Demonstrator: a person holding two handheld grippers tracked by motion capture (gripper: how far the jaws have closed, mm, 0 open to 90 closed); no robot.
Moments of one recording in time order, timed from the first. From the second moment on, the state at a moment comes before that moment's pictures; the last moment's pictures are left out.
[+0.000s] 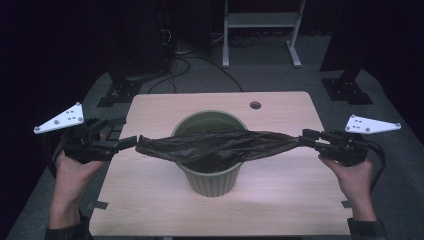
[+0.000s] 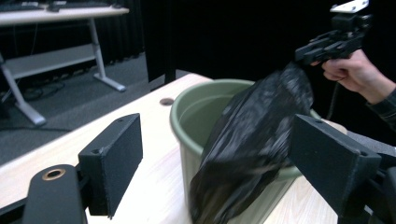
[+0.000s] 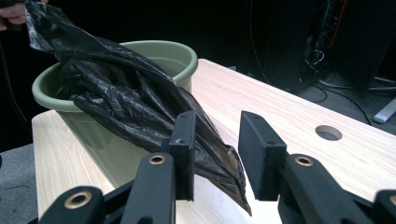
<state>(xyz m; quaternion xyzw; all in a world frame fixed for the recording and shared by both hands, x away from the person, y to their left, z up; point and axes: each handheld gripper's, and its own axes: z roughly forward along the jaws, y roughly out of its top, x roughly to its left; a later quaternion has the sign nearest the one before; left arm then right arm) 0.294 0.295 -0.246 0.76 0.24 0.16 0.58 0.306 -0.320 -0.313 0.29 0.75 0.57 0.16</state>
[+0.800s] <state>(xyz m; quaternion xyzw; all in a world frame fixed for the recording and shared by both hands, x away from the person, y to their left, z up) 0.321 0.191 -0.263 0.82 0.17 0.10 0.53 0.310 -0.307 -0.308 0.27 0.76 0.57 0.15</state>
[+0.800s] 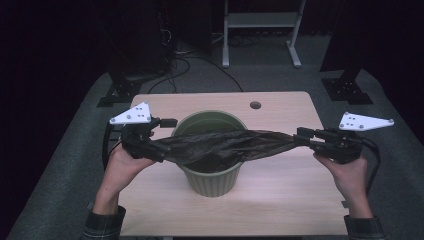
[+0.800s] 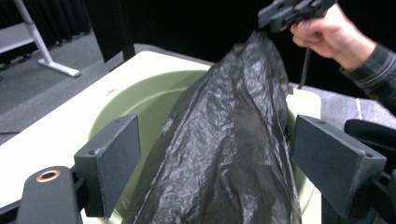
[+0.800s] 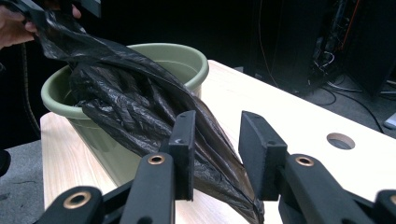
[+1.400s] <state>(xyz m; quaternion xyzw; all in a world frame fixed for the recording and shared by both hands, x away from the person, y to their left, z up) 0.322 0.191 -0.279 0.85 0.18 0.12 0.49 0.312 -0.300 -0.306 0.27 0.76 0.57 0.15</state>
